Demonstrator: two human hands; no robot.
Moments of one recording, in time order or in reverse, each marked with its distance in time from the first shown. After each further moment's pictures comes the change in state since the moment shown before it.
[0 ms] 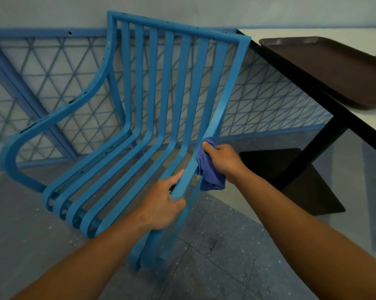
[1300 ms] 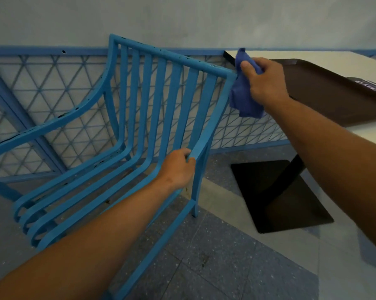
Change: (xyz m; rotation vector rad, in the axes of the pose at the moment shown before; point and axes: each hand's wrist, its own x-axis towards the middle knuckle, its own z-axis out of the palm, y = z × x) left_hand 0.107 0.058 0.005 0.123 0.215 0.044; right_hand 0.050 -0.136 -0.167 -0.075 0.462 -0.633
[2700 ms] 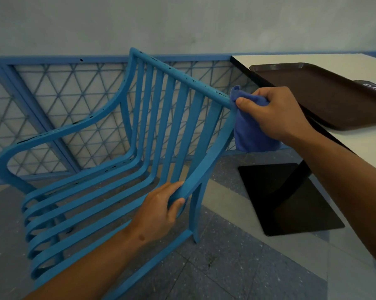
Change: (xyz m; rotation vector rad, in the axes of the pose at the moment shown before) left_hand -0.112 -0.051 -0.026 0.094 0.079 0.306; right_hand -0.085 -0.044 -0.036 -0.155 -0.207 -0.147
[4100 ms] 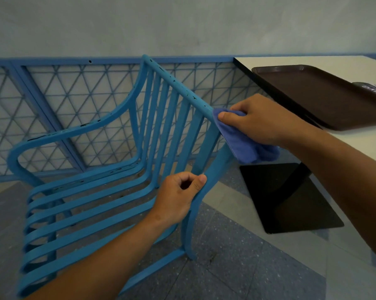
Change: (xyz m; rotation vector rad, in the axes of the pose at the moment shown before) left_hand 0.011 0.063 -0.009 -0.558 0.023 -0.280; right_hand -0.020 -0.068 -0.007 -0.222 -0.370 0.020
